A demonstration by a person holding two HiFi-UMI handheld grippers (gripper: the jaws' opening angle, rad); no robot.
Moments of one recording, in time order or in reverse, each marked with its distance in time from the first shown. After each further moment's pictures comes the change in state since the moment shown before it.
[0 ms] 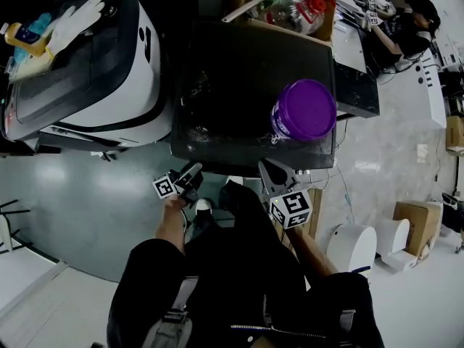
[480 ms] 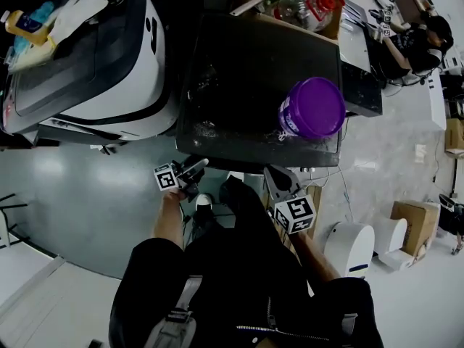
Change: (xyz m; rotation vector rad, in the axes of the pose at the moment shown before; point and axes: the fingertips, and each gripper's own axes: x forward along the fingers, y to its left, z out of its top) left arm 0.005 -0.003 -0.001 0.067 0.138 -0.014; right arm -0.009 0.014 -0.027 0.018 0.074 -0.016
